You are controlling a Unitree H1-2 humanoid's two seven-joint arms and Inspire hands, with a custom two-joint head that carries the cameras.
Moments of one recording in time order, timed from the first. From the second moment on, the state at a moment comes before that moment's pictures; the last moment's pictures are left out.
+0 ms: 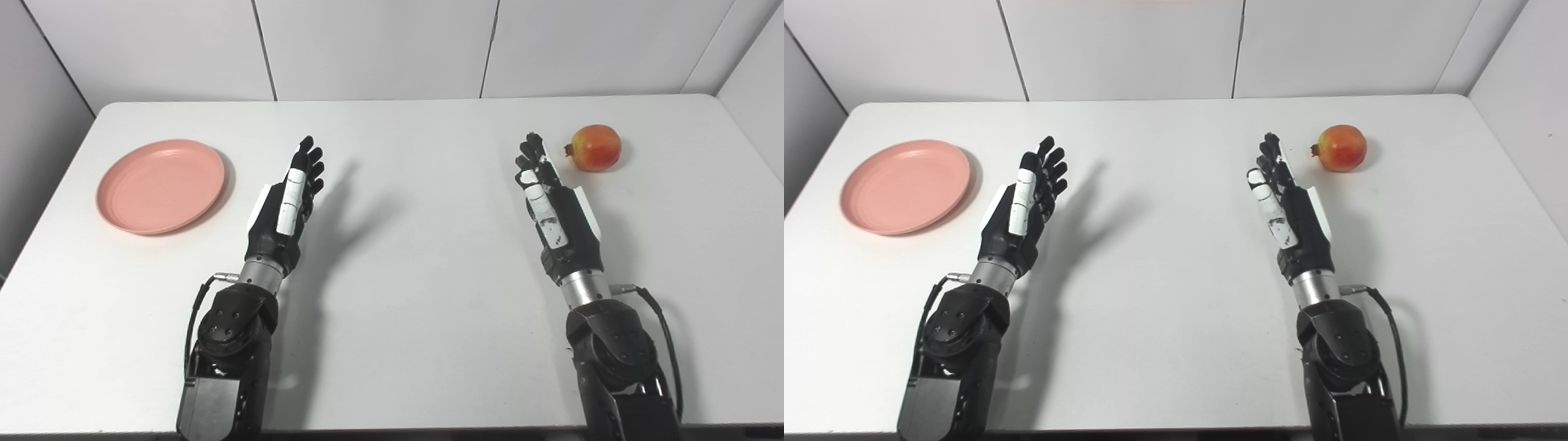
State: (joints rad) left arm -0.16 0.01 -0.05 -0.11 -0.08 0.26 -0.10; right arm -0.09 -0.05 0.03 -0.16 0.06 0.11 0.07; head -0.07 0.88
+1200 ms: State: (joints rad) left arm -0.16 0.01 -0.05 -0.11 -0.06 0.26 -0.10; right arm -0.10 -0.05 0.03 -0.16 0.05 0.13 0.07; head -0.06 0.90
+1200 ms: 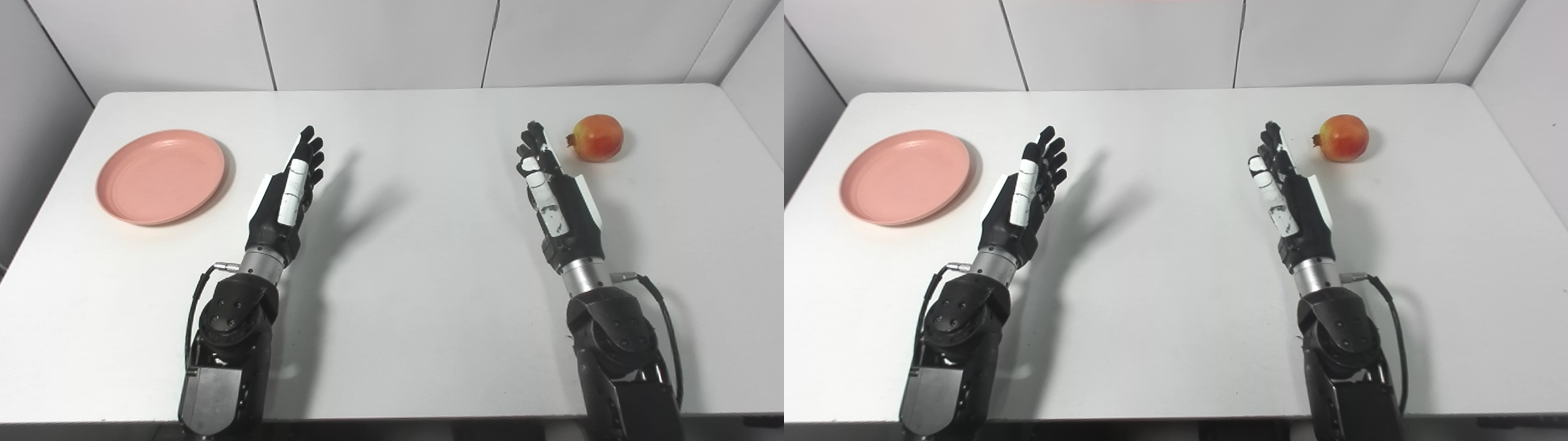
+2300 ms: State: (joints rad) left arm -0.26 0.01 -0.06 0.14 0.05 0.11 -0.04; right arm -0.13 -0.05 0.03 -0.04 0.04 0.09 0.07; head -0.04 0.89
